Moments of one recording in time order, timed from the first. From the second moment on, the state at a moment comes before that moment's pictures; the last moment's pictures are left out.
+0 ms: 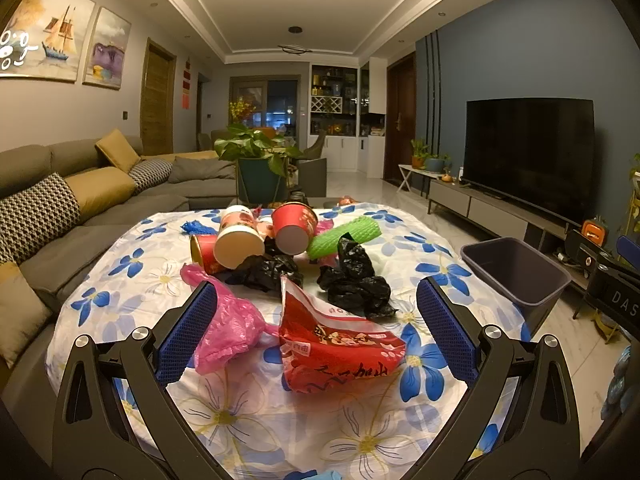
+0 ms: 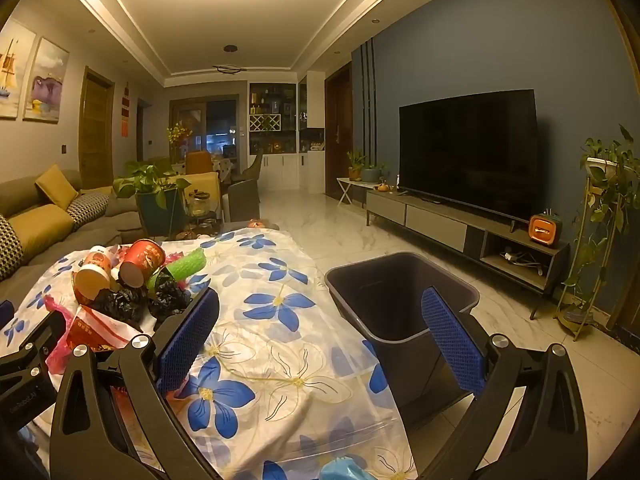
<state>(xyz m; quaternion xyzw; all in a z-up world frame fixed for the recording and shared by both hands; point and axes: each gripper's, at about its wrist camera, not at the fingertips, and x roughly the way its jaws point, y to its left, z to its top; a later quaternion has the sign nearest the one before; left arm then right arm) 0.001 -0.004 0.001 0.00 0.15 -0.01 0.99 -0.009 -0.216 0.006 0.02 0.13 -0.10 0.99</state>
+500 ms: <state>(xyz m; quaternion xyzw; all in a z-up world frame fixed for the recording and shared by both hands) 0.000 -0.007 0.002 0.00 0.16 -0.01 0.99 -0.012 -0.220 0.009 0.02 0.13 -0.10 0.99</state>
